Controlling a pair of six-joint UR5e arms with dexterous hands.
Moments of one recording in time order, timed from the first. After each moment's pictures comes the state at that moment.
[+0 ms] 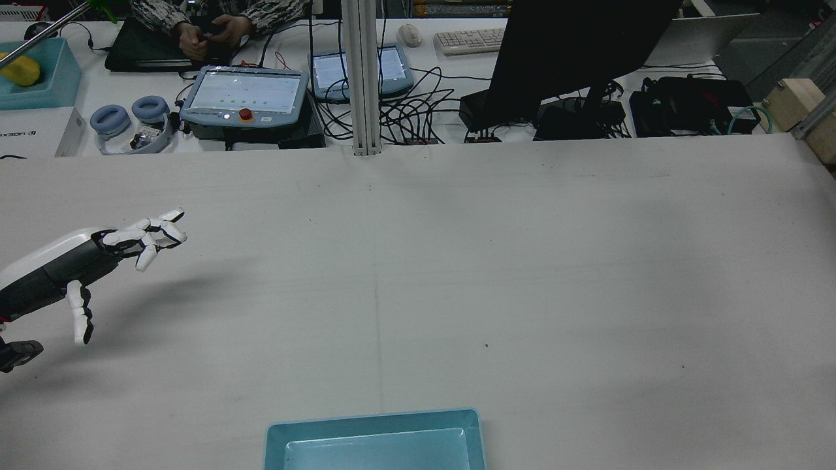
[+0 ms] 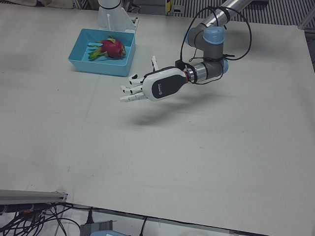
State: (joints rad) left arm -0.84 -1.57 -1.70 -0.53 1.57 0.70; right arm 1.50 -1.65 1.62 -3.27 -1.57 0.14
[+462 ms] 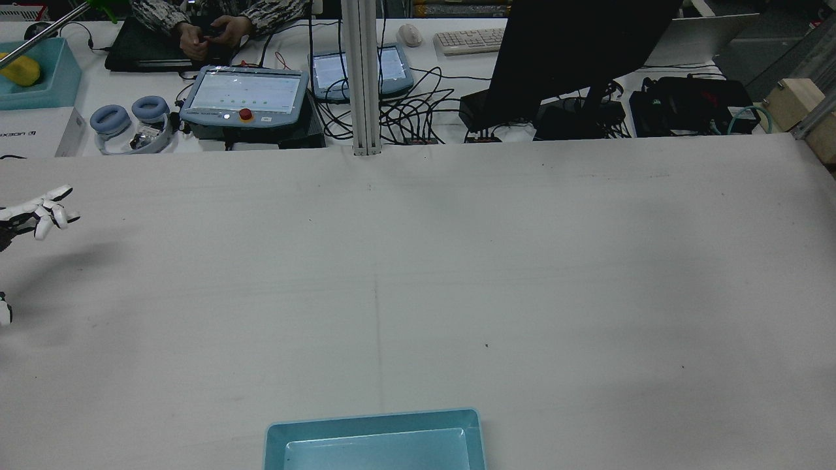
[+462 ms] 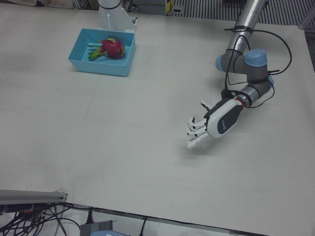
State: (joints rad) left arm -1.05 -1.59 -1.38 -0.69 1.57 0.71; right arm 1.50 -1.65 1.62 -3.27 -1.57 0.14
